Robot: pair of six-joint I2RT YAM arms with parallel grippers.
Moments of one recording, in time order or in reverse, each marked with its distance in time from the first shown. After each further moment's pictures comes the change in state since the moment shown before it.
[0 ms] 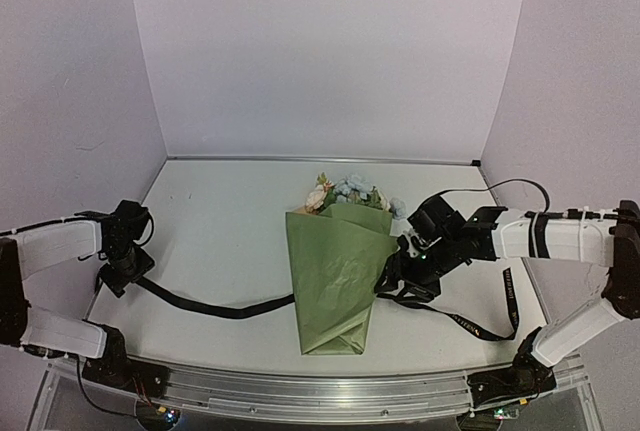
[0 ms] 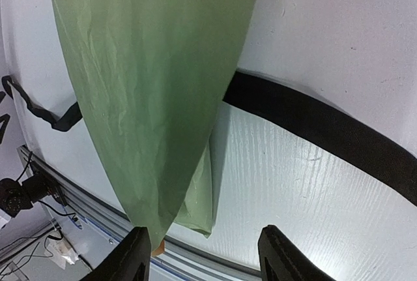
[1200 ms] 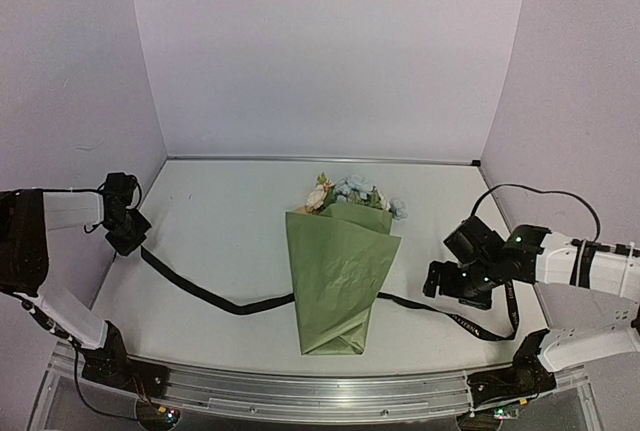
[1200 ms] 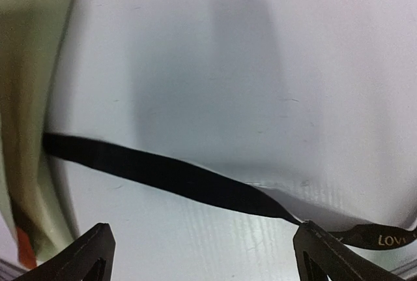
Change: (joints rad) left arm 0.222 0.274 0.177 0.365 0.207 0.278; right arm -0.013 -0.307 -0.181 -0.208 0.481 0.021
